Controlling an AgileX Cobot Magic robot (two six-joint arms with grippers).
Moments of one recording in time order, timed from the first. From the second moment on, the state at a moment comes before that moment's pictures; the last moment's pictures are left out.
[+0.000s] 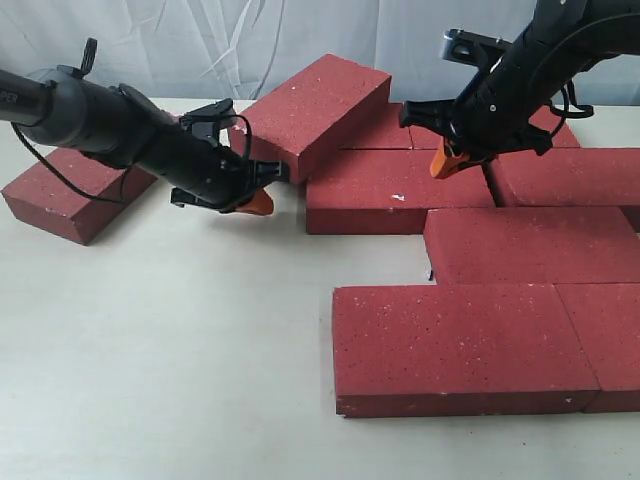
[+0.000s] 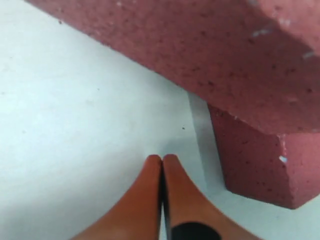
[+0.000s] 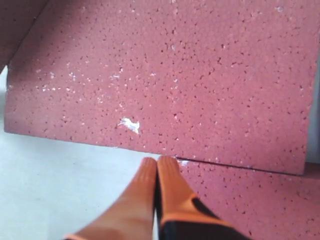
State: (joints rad) left arm -0.32 2.18 -1.35 -1.04 0.48 0.63; right arm 0.21 1.96 -1.46 0.34 0.84 -0.03
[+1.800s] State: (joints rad) left arm -0.43 2.10 -1.44 -0.71 0.73 0.27; right arm 0.21 1.87 -1.39 0.42 0.86 -0.05
